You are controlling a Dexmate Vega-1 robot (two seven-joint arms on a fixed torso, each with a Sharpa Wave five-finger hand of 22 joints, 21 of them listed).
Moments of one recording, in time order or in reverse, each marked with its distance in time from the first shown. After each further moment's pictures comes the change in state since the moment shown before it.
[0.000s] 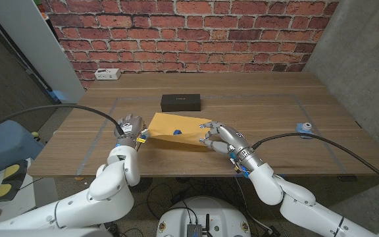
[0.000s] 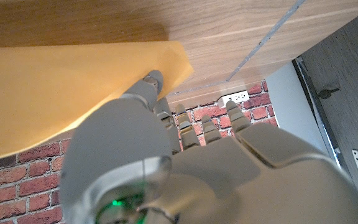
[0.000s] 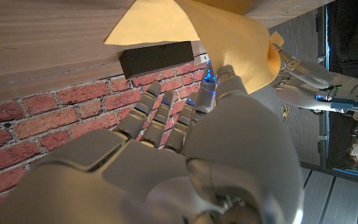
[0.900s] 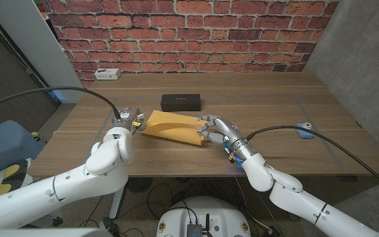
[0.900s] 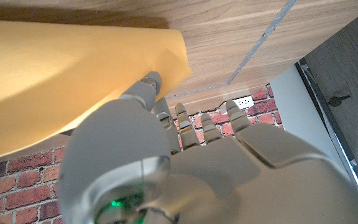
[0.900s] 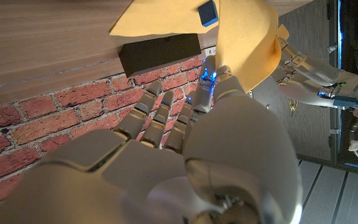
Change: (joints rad) left arm -0.082 0.046 -0.098 0.061 -0.168 -0.083 -0.075; left_hand -0.005 0.001 -0.004 0.015 0.001 -0.004 -0.007 -0.004 0.000 0.021 0.003 0.014 0.000 0.013 -0.016 0.005 -0.003 0.002 -0.009 0.003 0.000; right arm 0.120 0.087 -0.034 0.119 0.031 0.015 0.008; right_hand 0.021 0.000 0.034 0.004 -0.023 0.005 0.030 -0.008 0.001 0.003 0.021 -0.007 0.000 0.003 0.003 -0.016 -0.011 -0.002 0.005 0.008 0.000
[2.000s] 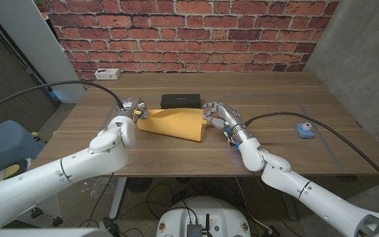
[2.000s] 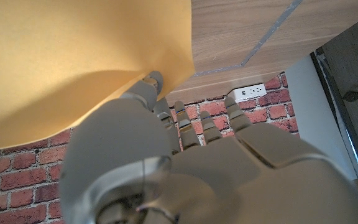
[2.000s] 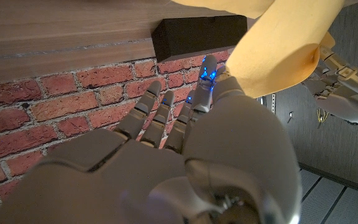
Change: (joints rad) left arm -0.158 -0.034 0.053 0.155 -0.143 -0.143 0.104; left_hand 0.015 -0.004 0.010 -0.011 0.000 -0.001 0.001 0.005 0.009 0.024 -0.004 0.001 0.000 0.028 -0.007 0.000 0.000 0.047 -0.003 0.017 0.005; right arm 0.187 0.065 -0.055 0.187 -0.016 -0.064 -0.040; right_hand 0.004 -0.004 0.017 0.001 -0.022 0.000 0.000 -0.015 0.004 0.015 -0.004 -0.004 0.000 0.001 0.001 0.005 0.005 0.000 0.000 0.000 0.000
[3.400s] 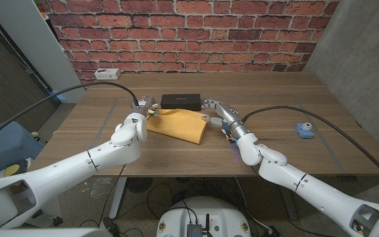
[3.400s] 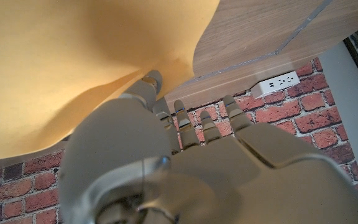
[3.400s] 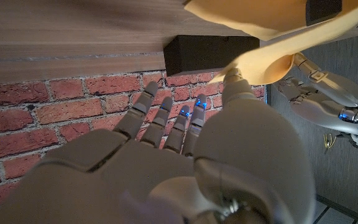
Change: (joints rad) left arm -0.125 -0.151 0.123 0.301 0.181 -0.186 -0.083; left_hand -0.003 -0.008 -0.003 -0.011 0.001 0.019 -0.018 -0.017 0.005 0.023 -0.023 0.000 -0.003 0.018 -0.018 0.000 0.000 0.021 -0.011 0.004 -0.003; right arm 0.051 -0.011 -0.051 -0.014 -0.006 -0.117 0.054; right_hand -0.153 -0.063 -0.007 0.041 -0.017 -0.677 -0.157 -0.147 0.000 -0.264 0.063 -0.078 0.007 -0.069 0.000 -0.068 0.000 -0.032 0.054 -0.021 0.000
